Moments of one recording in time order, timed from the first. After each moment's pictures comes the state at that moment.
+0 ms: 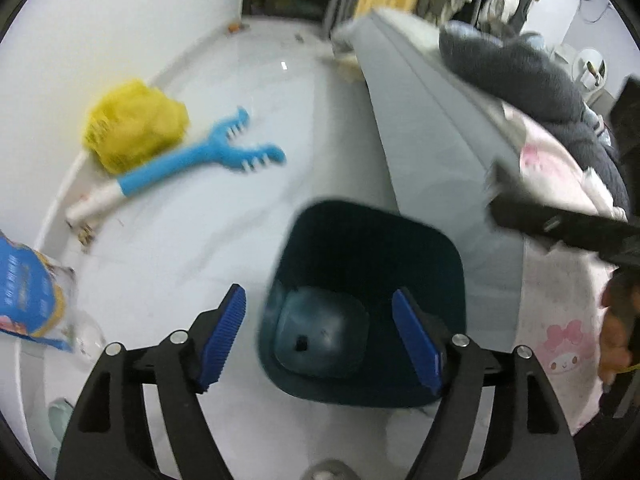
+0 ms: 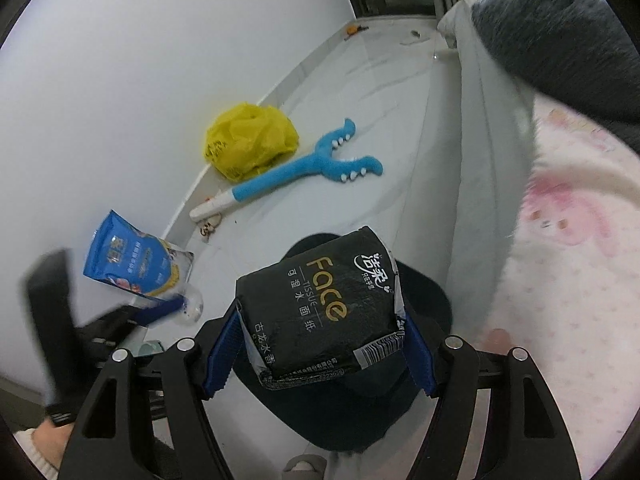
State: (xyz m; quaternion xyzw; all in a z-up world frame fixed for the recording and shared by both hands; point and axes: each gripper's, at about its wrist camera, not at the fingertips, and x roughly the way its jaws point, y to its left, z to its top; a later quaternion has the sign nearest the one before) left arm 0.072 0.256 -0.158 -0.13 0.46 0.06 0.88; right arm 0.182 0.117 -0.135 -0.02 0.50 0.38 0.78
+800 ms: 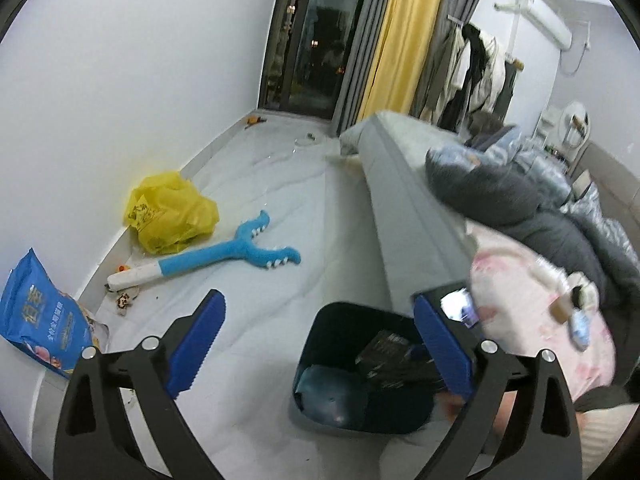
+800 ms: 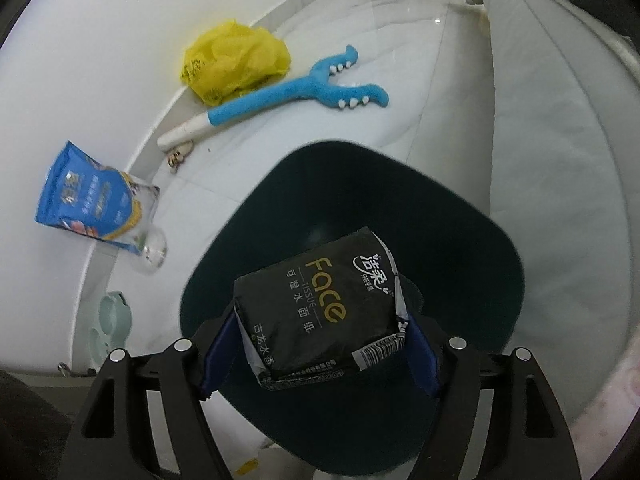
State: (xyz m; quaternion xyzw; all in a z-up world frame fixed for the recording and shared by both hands) left arm 0.012 0.277 -0.040 -0.13 0.31 0.08 0.94; right arm 0.167 0.179 -0.227 -0.12 0.57 0.35 0.73
